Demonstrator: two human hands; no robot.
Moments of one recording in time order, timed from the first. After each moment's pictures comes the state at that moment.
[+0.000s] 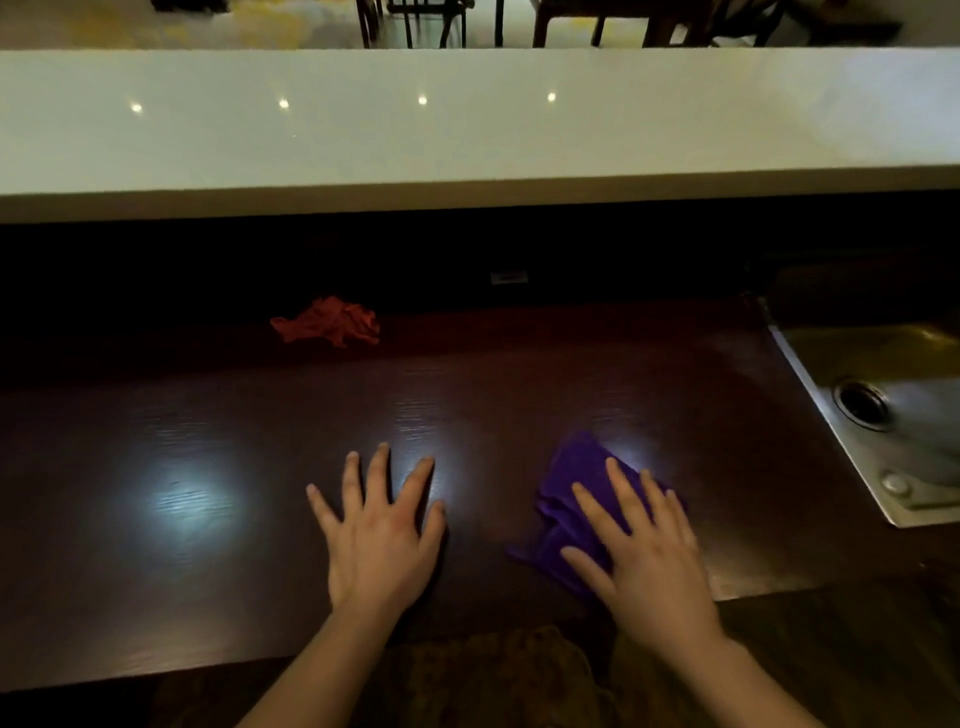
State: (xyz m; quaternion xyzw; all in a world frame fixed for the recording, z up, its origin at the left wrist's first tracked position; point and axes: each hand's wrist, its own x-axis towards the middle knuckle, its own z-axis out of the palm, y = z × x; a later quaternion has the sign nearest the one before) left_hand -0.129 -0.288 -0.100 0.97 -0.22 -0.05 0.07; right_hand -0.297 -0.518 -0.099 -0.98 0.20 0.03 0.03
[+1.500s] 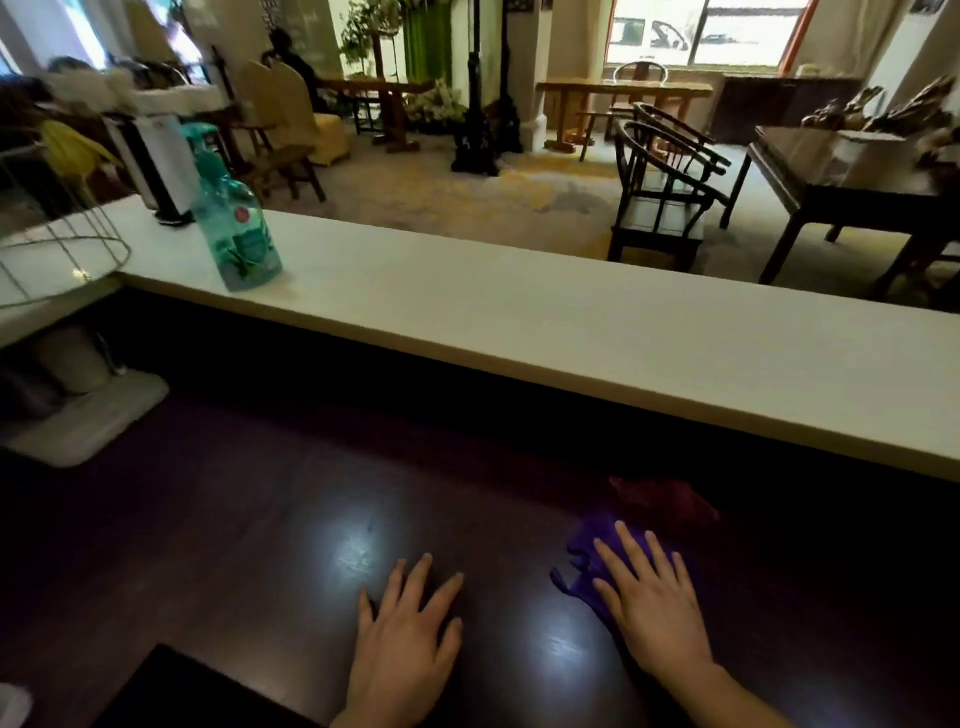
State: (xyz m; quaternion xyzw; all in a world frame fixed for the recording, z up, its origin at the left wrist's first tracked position) left_hand 0.004 0.015 -0.057 0.98 -0.12 -0.08 0.11; right_hand 0.002 -0.287 -0.082 -1.00 0.05 0.03 0.02
